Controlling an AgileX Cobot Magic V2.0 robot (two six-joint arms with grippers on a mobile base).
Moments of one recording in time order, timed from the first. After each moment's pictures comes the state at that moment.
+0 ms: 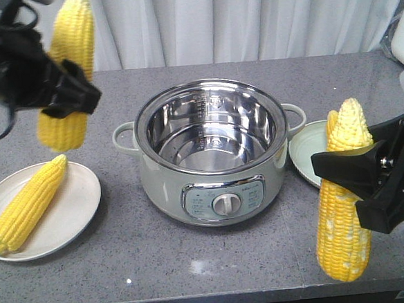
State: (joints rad) left arm -0.42 1.34 -1.48 -0.03 1.00 0.13; right arm 0.25 0.89 -0.90 0.60 0.75 -0.64
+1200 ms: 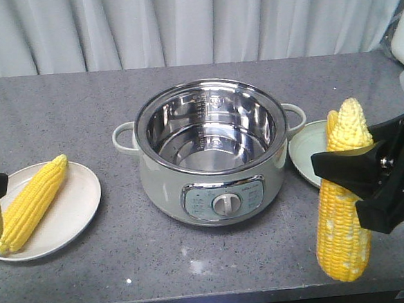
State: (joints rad) left arm -0.41 0.74 -0.92 -0.03 0.77 0.14; right arm 0.25 0.89 -0.90 0.60 0.75 -0.64
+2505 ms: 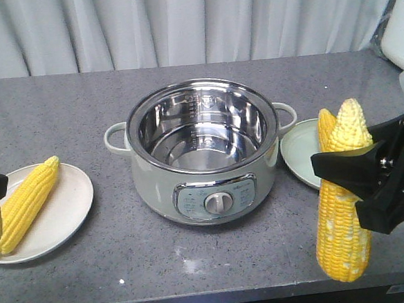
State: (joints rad) left arm -0.41 0.74 -0.92 -0.03 0.78 0.14; right arm 0.25 0.89 -0.90 0.60 0.75 -0.64
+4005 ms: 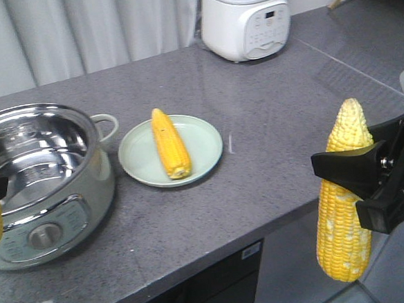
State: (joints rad) left arm -0.41 0.74 -0.92 -0.03 0.78 0.14; right arm 0.25 0.89 -0.90 0.60 0.76 -0.64
